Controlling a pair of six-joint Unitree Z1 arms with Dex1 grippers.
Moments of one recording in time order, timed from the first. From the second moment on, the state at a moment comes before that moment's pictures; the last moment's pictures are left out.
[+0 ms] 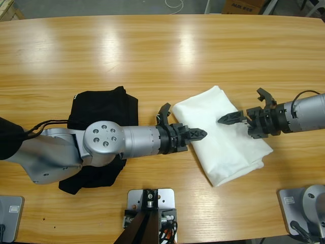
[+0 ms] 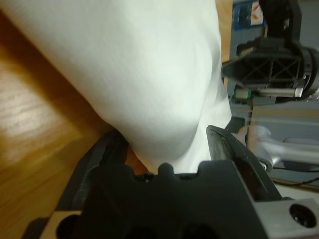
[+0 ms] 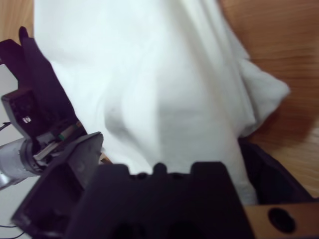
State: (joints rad) arm 0 -1.16 2.25 -0.71 -1.09 -0.19 -1.29; arm 1 0.23 1.62 -0.43 0.01 0.63 0.58
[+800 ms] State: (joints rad) arm 0 -1.18 2.26 -0.67 -1.17 -0.10 -1.26; arm 1 0.23 1.63 -0.43 -0.01 0.63 0.64
